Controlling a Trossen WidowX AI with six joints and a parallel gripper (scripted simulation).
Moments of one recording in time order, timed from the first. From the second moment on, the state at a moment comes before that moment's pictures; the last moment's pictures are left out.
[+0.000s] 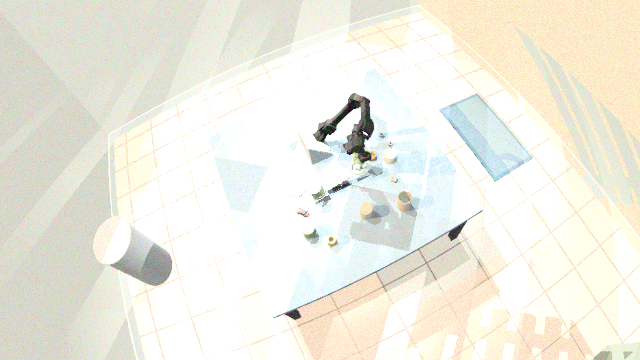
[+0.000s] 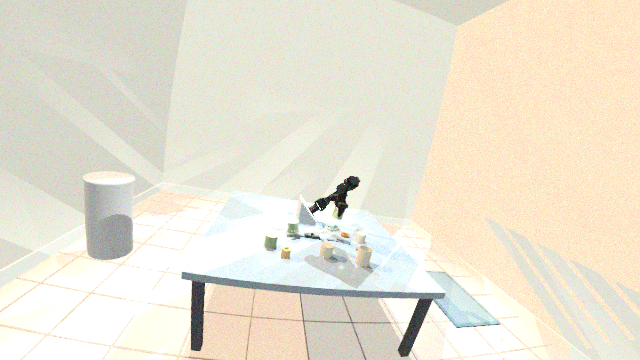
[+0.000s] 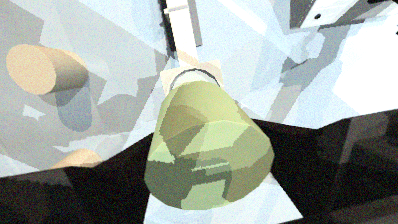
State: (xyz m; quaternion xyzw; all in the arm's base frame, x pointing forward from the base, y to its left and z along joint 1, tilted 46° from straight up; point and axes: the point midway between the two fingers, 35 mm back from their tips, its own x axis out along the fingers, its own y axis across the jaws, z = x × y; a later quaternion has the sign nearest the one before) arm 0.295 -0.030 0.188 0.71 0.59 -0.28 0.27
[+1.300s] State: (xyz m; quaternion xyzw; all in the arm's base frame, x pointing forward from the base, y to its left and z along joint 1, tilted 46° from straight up) arm 0.244 0.100 0.204 0.68 0.63 -0.26 0.28
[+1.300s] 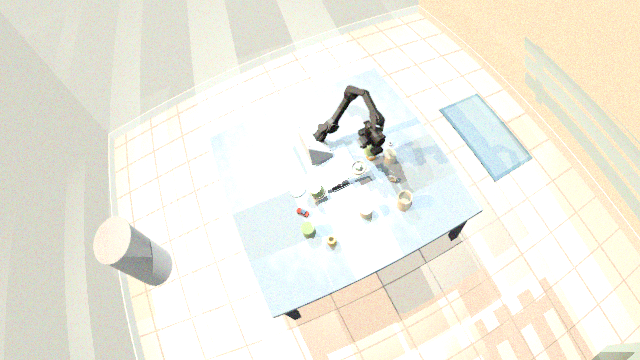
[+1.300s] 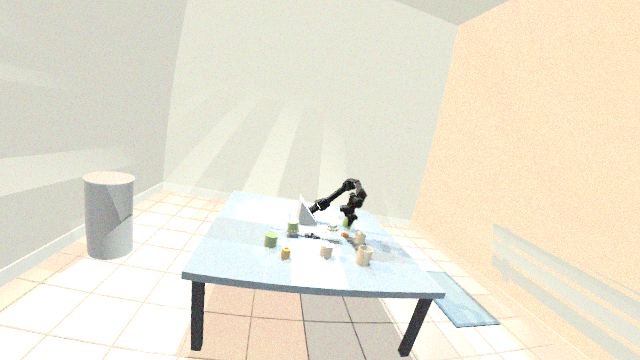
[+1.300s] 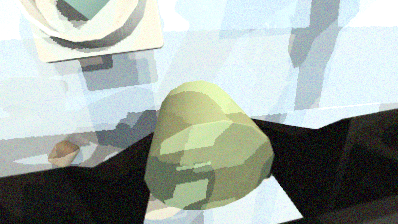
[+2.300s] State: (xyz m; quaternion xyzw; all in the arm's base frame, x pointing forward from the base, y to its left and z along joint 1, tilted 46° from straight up) arm 0.233 0.155 0.175 0.68 0.63 -0.25 0.27
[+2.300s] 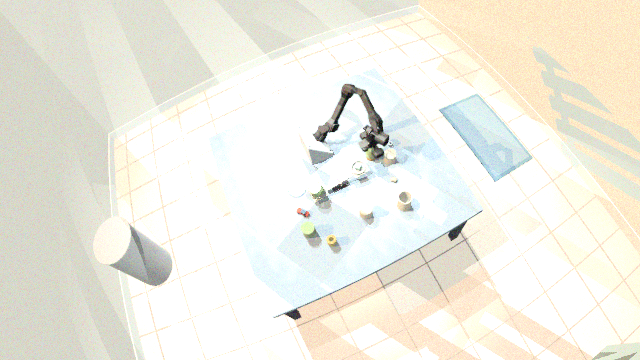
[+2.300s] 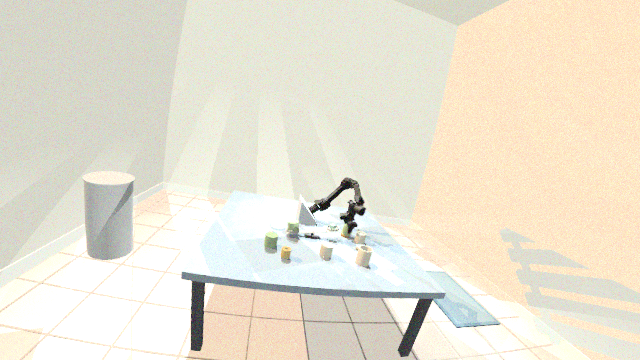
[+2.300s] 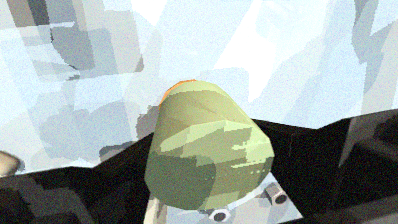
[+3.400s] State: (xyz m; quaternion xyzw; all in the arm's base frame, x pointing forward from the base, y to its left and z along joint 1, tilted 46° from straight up) arm 0.238 0.103 0.213 0.70 0.61 -0.25 0.28
